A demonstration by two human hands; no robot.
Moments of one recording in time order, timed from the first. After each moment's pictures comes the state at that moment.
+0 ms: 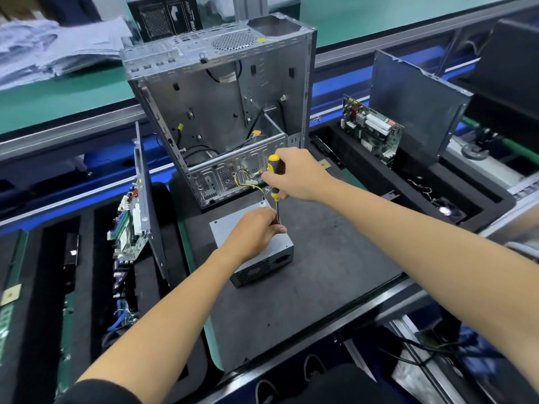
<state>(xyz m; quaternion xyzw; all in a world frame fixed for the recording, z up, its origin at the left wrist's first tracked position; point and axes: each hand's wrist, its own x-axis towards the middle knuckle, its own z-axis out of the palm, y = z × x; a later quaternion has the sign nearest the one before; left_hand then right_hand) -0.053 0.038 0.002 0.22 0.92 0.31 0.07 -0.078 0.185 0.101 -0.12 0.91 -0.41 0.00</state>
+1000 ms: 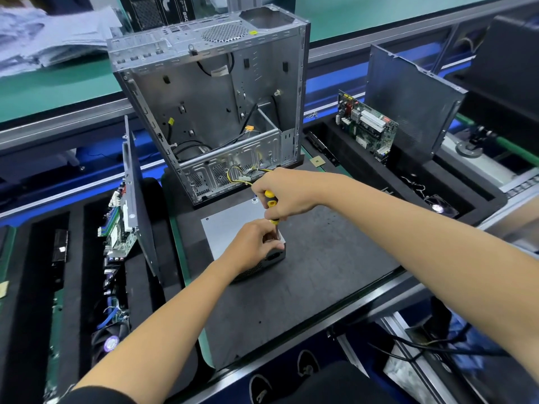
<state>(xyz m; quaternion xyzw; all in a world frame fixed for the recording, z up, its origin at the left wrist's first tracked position) -0.038 0.041 -0.029 0.21 0.90 0.38 0.09 -0.068 0.190 0.112 -0.31 0.92 -0.17 0.19</state>
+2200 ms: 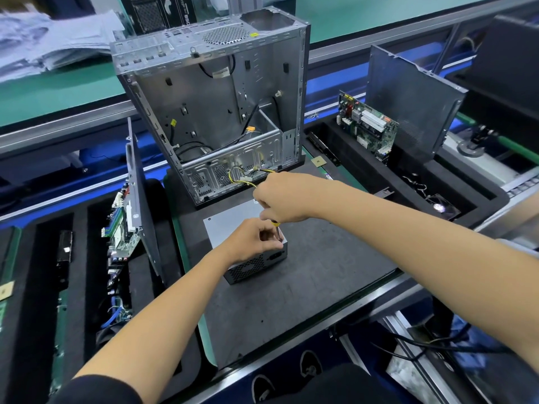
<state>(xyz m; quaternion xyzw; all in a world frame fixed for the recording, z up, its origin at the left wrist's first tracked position) -0.045 0.033 -0.017 0.23 0.86 0.42 0.16 -0.055 0.177 0.113 -0.33 0.94 0.03 0.11</state>
